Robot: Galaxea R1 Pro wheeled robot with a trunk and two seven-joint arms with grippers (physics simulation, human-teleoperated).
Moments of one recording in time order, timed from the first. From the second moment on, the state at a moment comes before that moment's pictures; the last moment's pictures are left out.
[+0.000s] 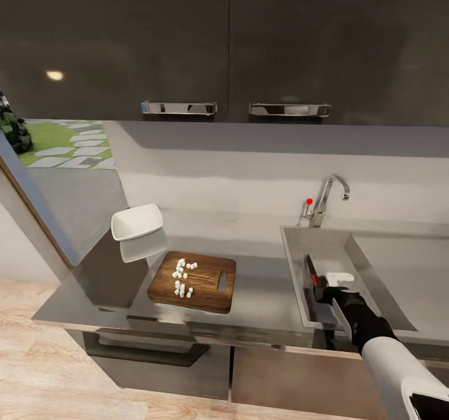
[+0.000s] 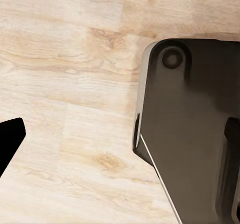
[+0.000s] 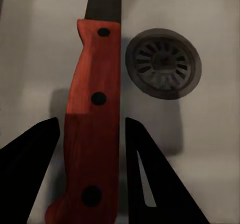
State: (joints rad) left arm 0.41 0.05 -0.01 -0.56 0.11 -0.39 0.11; right arm -0.75 -0.13 -0.17 -0.56 0.15 0.36 0.03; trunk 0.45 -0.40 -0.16
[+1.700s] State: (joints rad) left arm 0.41 0.05 -0.01 -0.56 0.11 -0.39 0.11; right arm -0.53 -0.04 -0.17 -1.59 0.15 0.66 0.27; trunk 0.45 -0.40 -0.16
